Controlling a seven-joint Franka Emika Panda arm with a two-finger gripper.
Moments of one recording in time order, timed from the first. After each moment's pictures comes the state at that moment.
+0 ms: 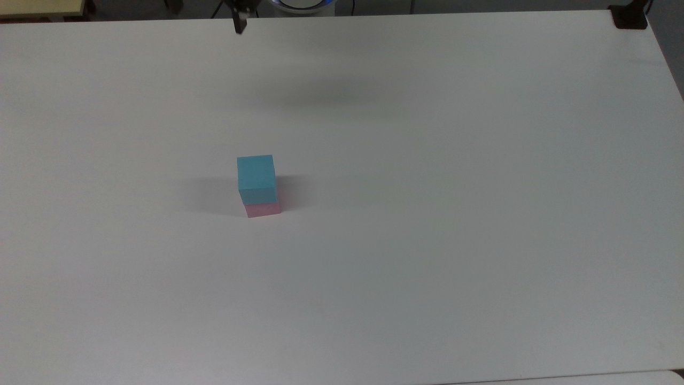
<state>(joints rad) -0.20 0.06 0.10 -1.46 -0.04 1.58 0.23</state>
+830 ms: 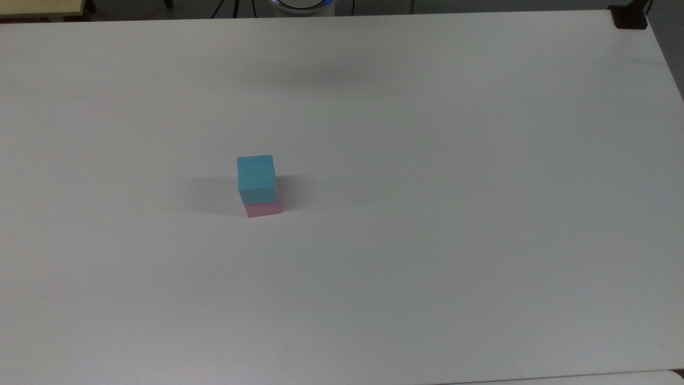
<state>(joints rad) -0.13 -0.06 0.00 -1.58 -0.03 1.60 0.10</state>
